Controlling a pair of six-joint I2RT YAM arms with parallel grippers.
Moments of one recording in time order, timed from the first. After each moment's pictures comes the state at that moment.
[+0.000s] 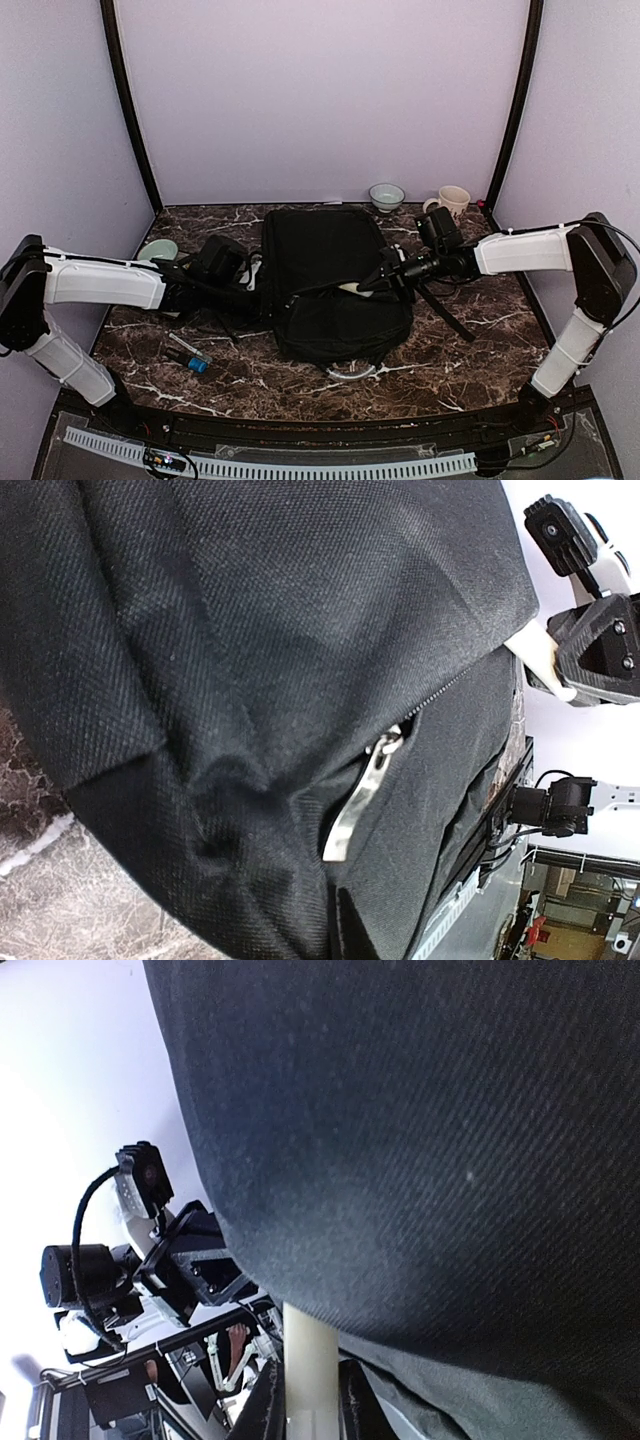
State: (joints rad) left arm -0.79 1.48 0.81 -0.13 0.36 -0.85; right arm 0.56 1.66 0.95 -0.08 -0.88 1.11
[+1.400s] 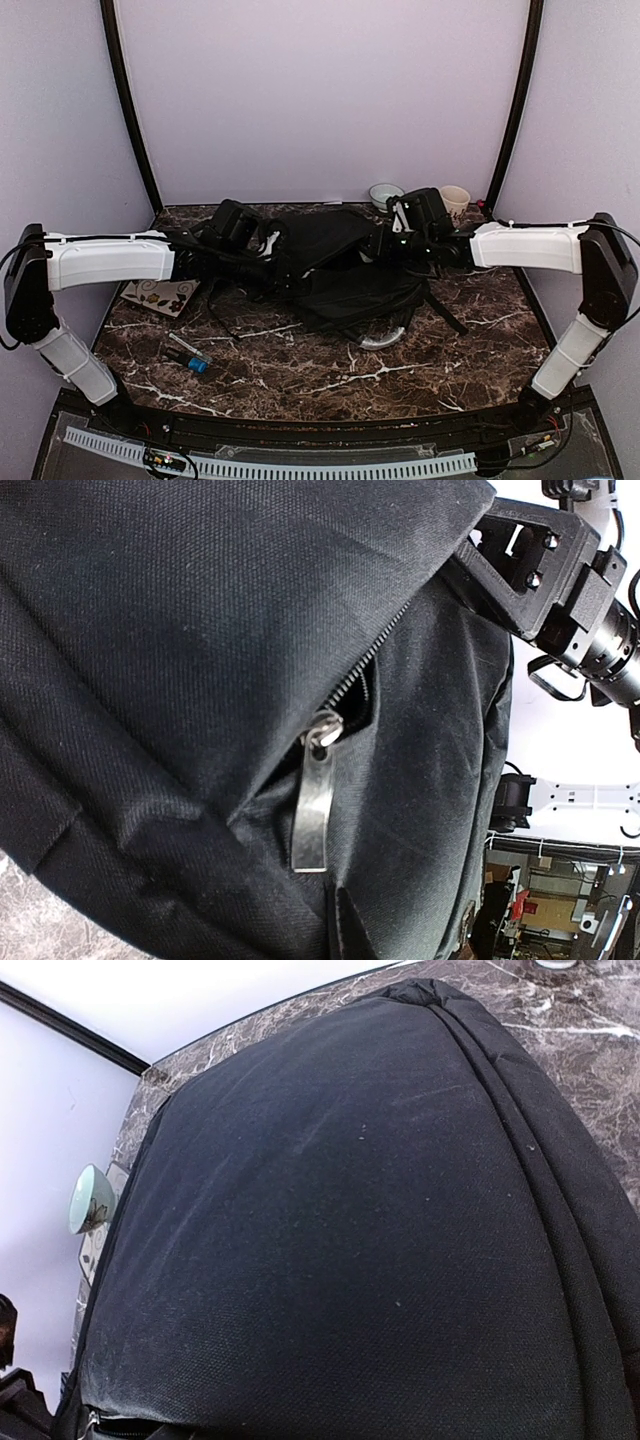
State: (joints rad) left arm -0.79 1.55 1.08 -0.28 0.45 -0.84; right arm 0.67 1.63 1.08 -0.06 -0.07 0.71
